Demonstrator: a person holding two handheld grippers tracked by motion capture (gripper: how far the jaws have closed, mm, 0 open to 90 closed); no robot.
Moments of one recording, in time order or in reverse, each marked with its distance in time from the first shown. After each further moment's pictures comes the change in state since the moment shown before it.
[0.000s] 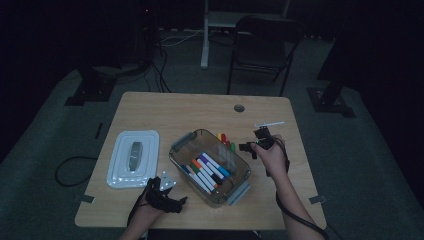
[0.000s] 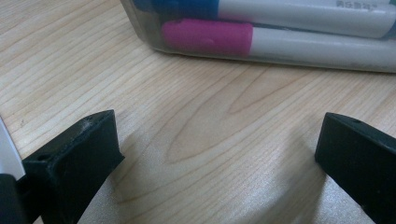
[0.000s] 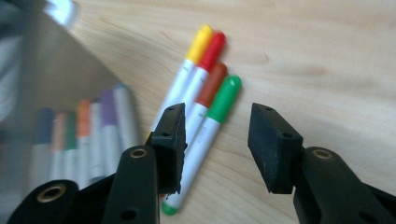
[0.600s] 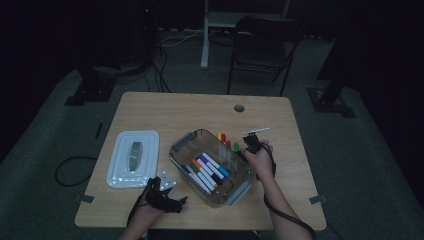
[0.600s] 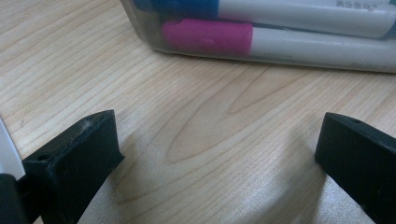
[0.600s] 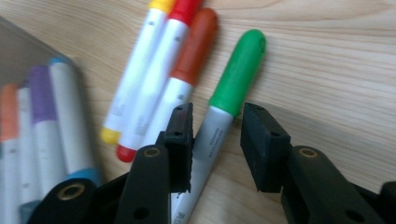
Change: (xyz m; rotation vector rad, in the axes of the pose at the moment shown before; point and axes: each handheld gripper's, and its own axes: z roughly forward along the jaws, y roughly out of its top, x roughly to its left) left arm 0.000 0.000 0.000 0.000 0.000 0.000; right arm -0.005 -0.012 0.056 0.122 -0.056 0.048
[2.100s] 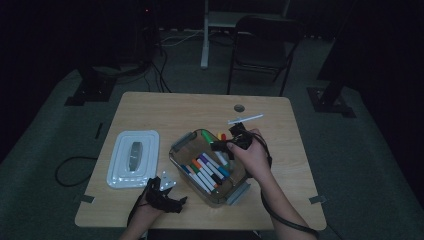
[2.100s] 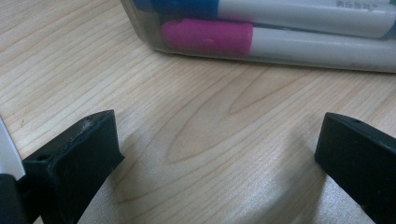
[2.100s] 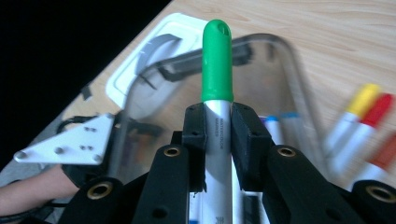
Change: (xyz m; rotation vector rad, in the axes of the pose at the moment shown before) left arm 0.000 0.000 0.000 -0.002 0.000 -0.002; right arm 0.119 0.019 -0.104 -0.150 0.313 -0.258
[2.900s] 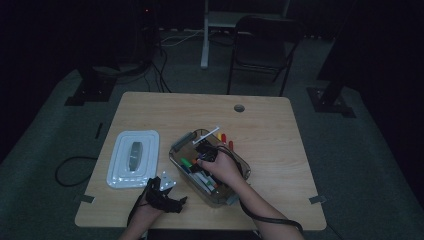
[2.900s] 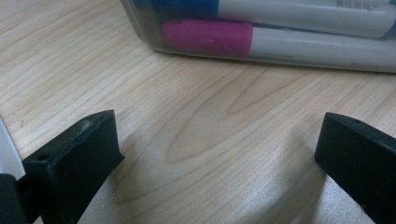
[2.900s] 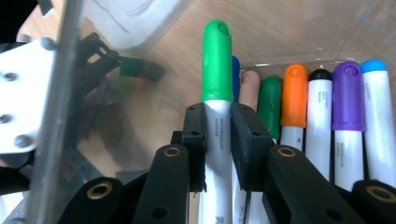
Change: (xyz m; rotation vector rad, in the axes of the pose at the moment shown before) left arm 0.000 0.000 0.000 -0.002 0.001 0.000; right arm 0.020 -0.020 0.103 0.345 -0.008 -0.045
